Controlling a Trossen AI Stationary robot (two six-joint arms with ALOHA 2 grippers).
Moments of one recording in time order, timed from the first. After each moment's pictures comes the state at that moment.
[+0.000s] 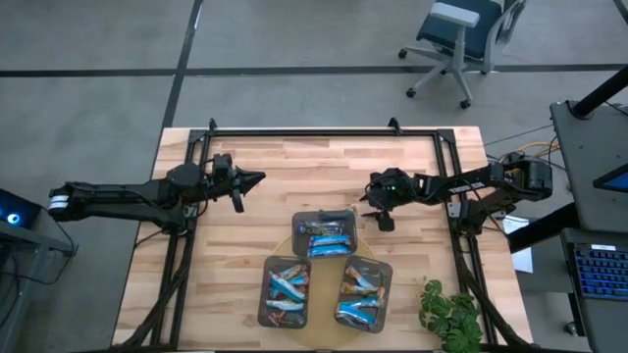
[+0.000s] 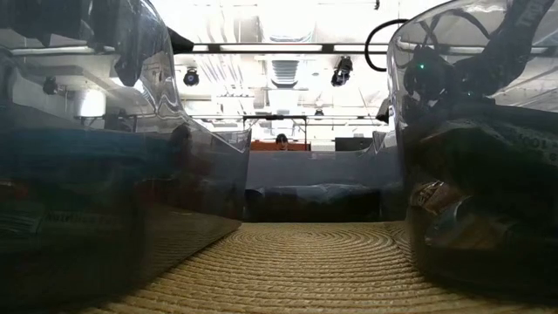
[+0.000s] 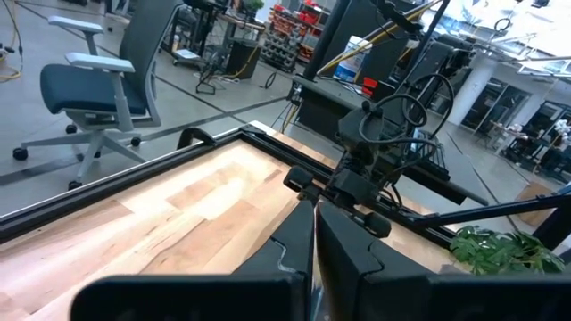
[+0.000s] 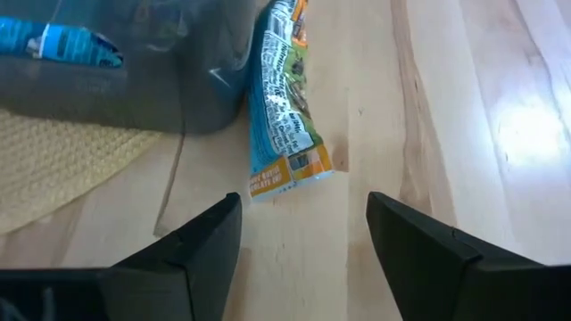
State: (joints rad) left arm 0.11 0.62 0.44 0.16 -0.23 -0.39; right arm -0.29 1.42 0.41 0.24 -0.22 -0.34
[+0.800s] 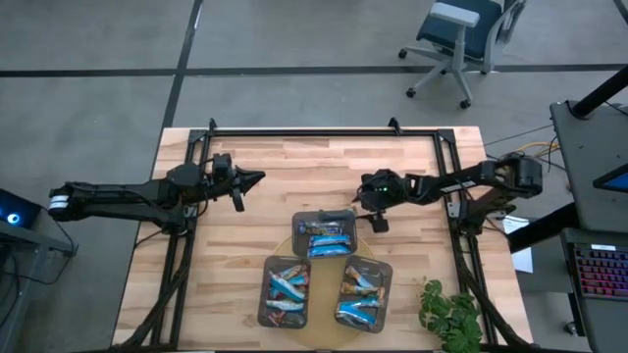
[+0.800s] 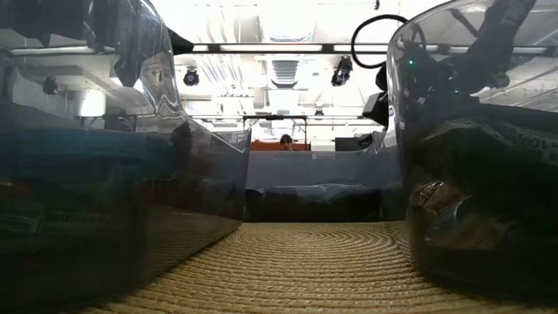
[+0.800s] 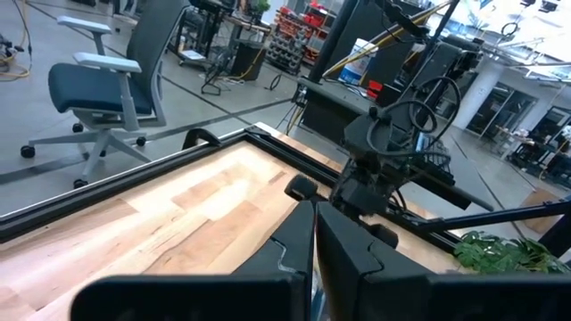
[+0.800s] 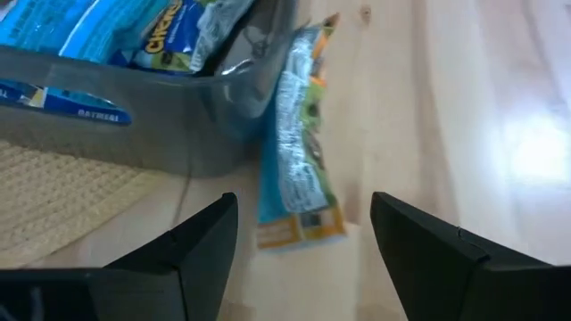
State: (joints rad) left arm 0.11 0.62 0.44 0.16 -0.25 -0.40; right arm -0.25 1.51 0.50 0.23 -0.22 -0.37
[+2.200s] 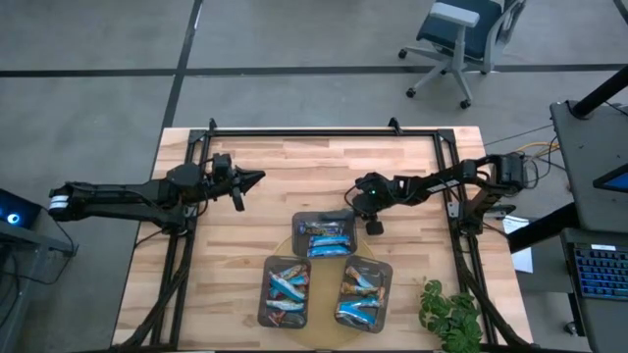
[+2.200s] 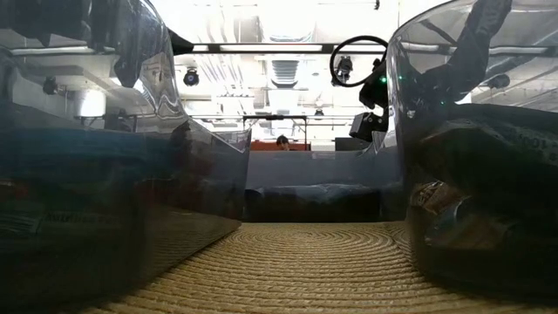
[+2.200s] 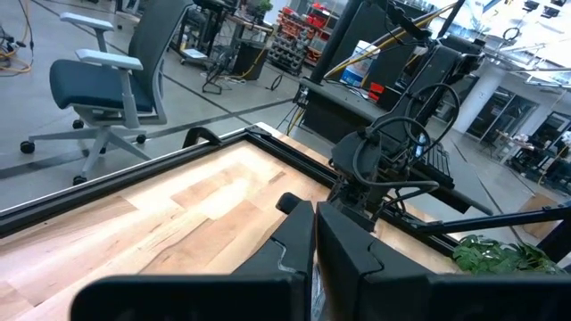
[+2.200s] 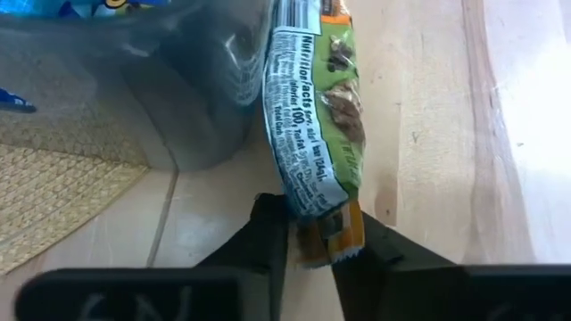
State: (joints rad) left arm 0.11 0.62 0.44 0.16 -0.25 -0.42; right arm -0.23 1.66 0.59 0.18 -0.21 -0.34
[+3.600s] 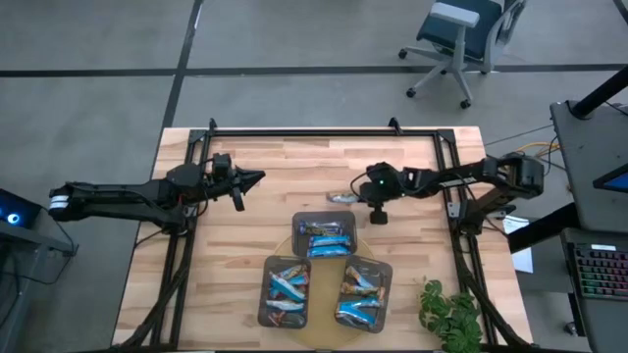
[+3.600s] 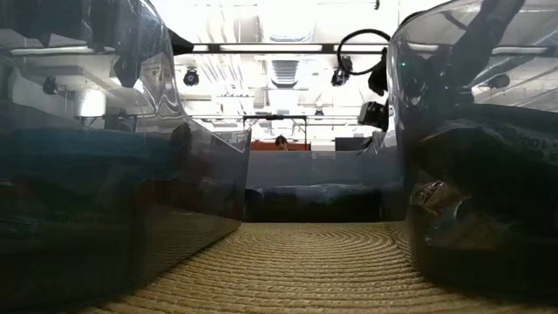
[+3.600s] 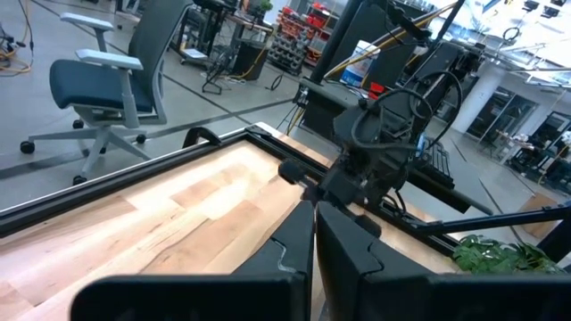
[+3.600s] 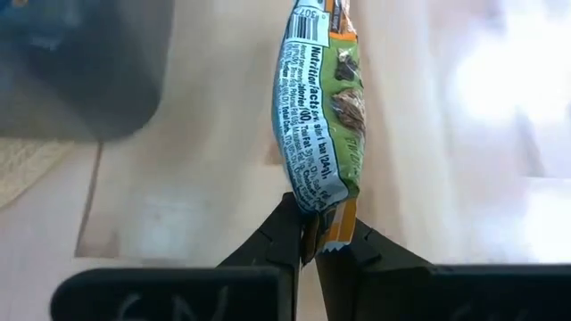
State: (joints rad) left arm 0.11 0.62 0.44 0.16 -0.25 -0.42; right arm -0.31 1.49 0.58 0.03 -0.10 -0.32
